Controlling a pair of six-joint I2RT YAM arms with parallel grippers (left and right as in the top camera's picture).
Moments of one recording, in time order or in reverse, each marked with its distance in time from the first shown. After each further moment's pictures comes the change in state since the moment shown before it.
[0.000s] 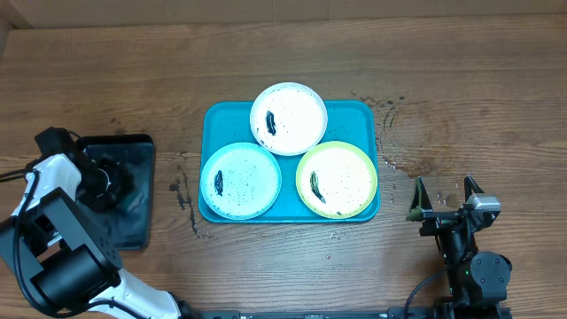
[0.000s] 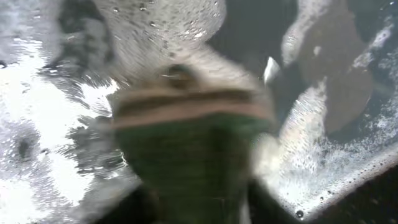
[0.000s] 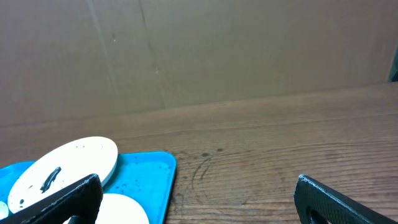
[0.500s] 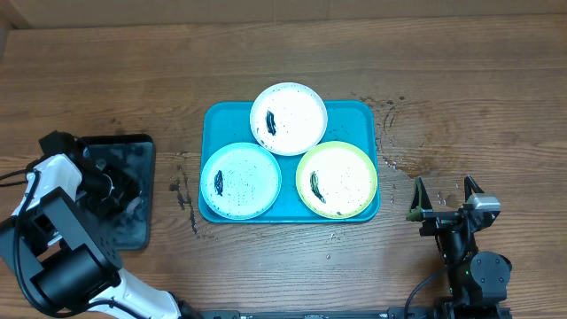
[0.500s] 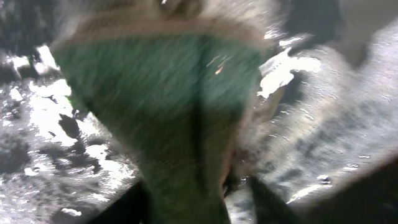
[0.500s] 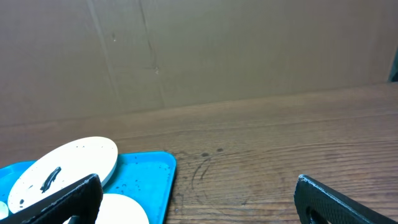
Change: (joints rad) left arm 0.000 0.003 -0.002 -0.082 0.008 0.000; right arm 0.000 0.000 0.000 0.000 0.000 0.000
